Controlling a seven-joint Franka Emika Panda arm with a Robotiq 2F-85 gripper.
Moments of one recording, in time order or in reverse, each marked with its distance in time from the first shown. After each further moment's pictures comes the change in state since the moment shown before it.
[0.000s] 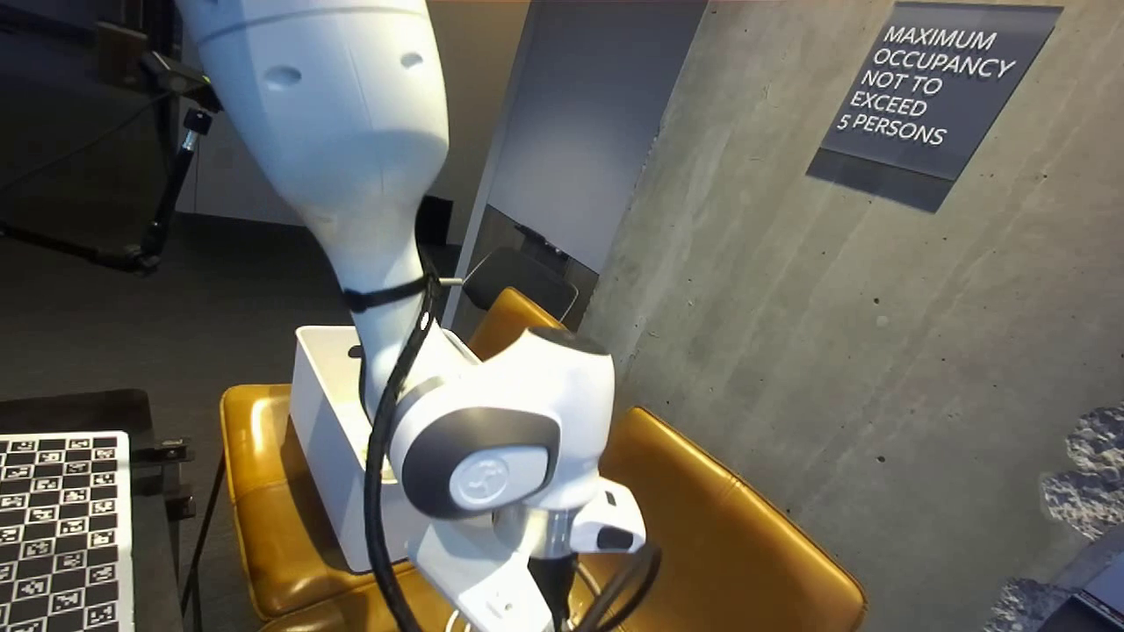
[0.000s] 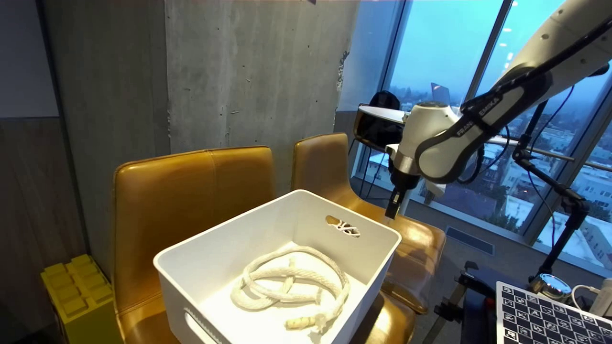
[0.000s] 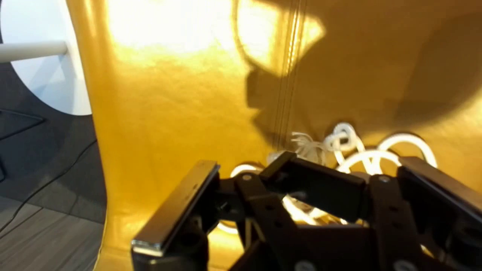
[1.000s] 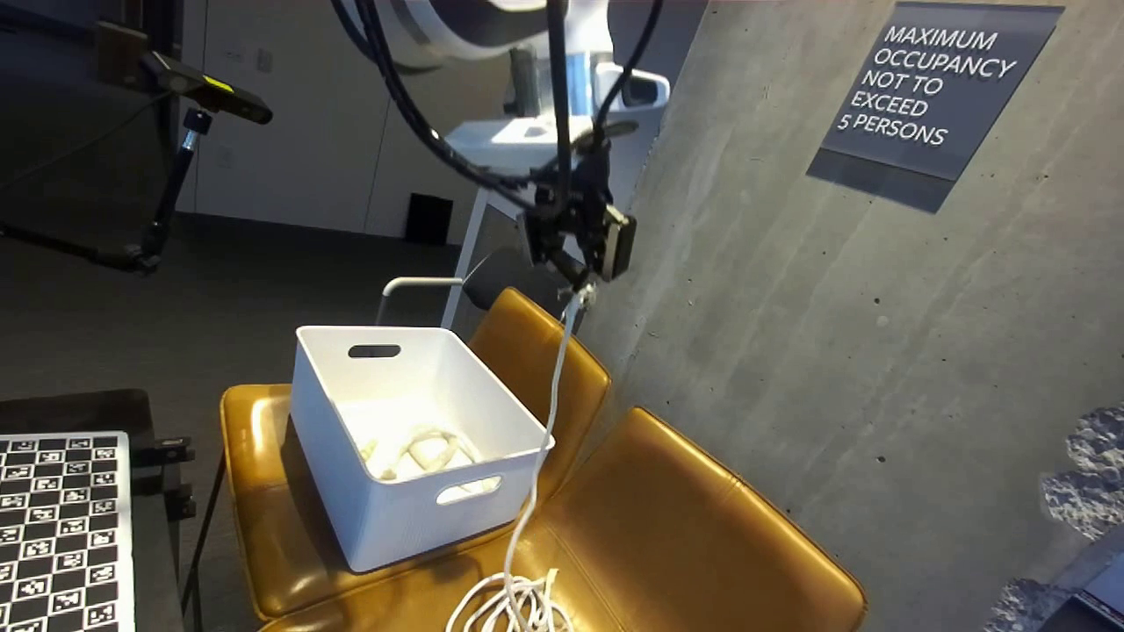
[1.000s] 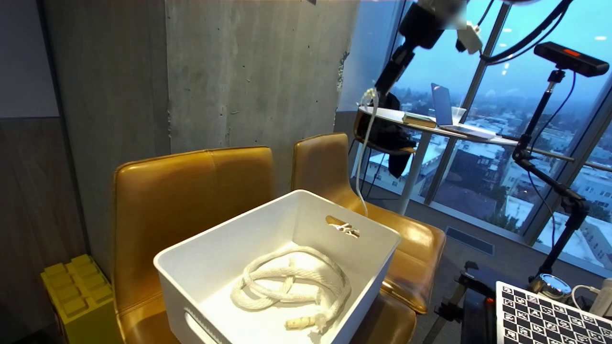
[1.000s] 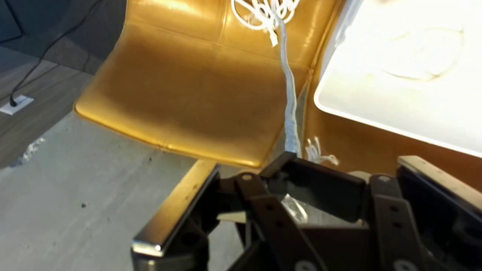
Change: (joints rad) arm 0.160 -0.616 0.131 -0.034 -0.045 -0.286 0.109
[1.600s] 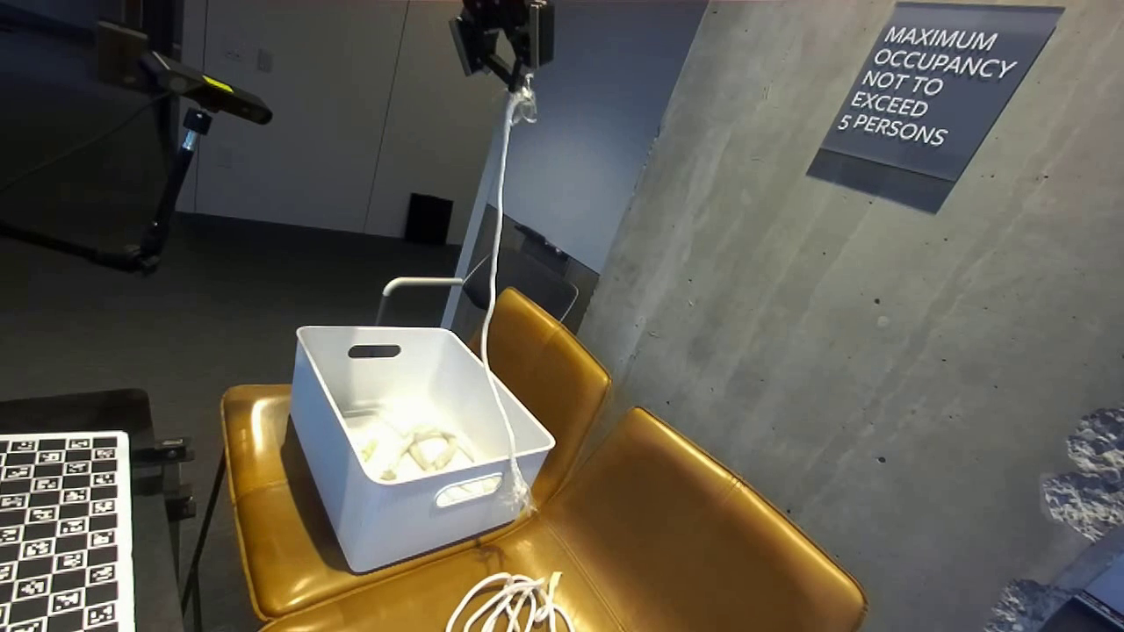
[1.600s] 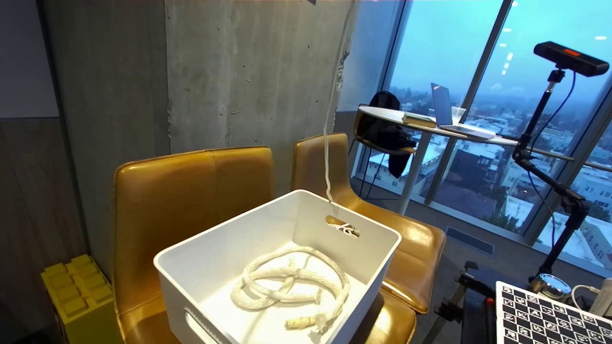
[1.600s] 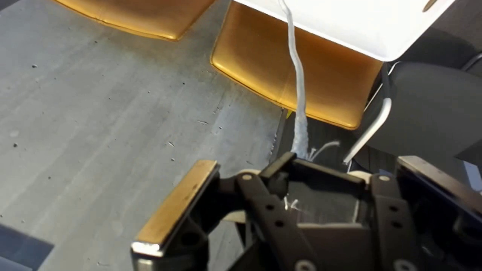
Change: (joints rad) arm 0.118 -0.146 0.219 0.195 -0.035 -0.240 0.175
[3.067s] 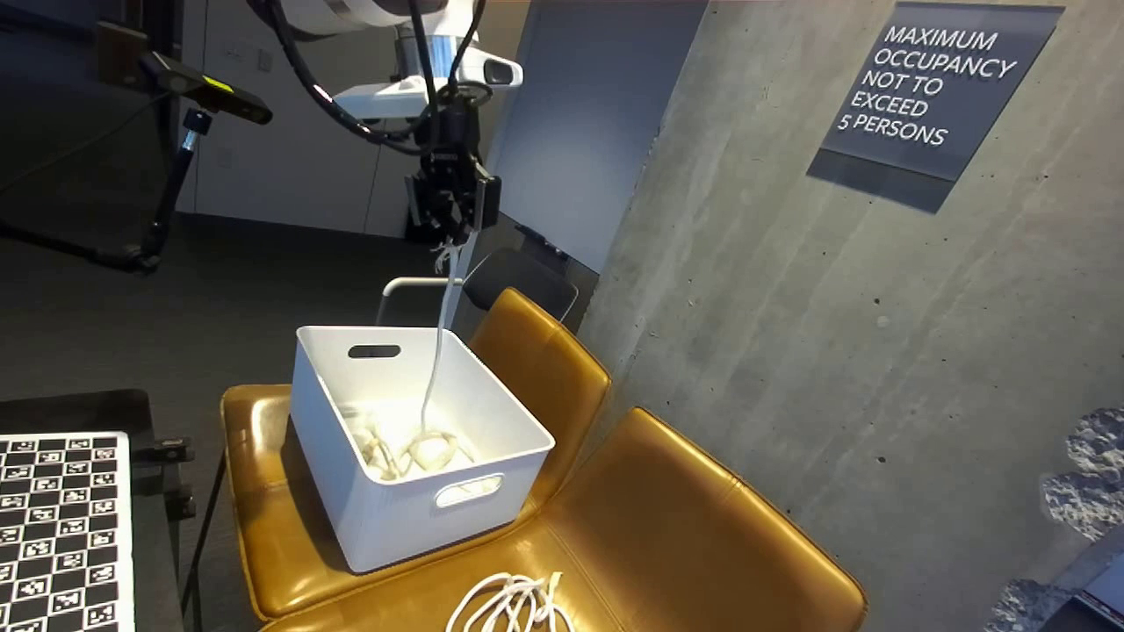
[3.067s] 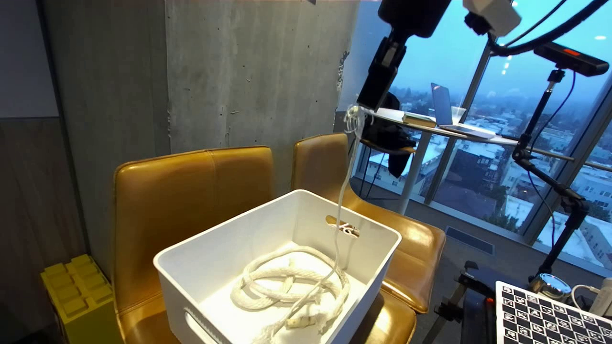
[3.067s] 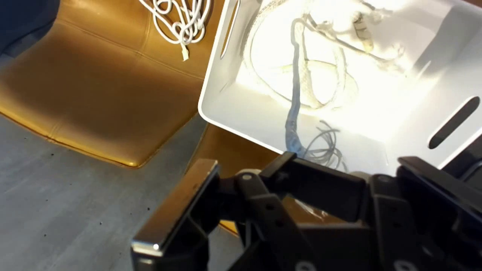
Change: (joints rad) arm -0.014 0.120 -0.007 -0.229 -0.085 0.054 0.077
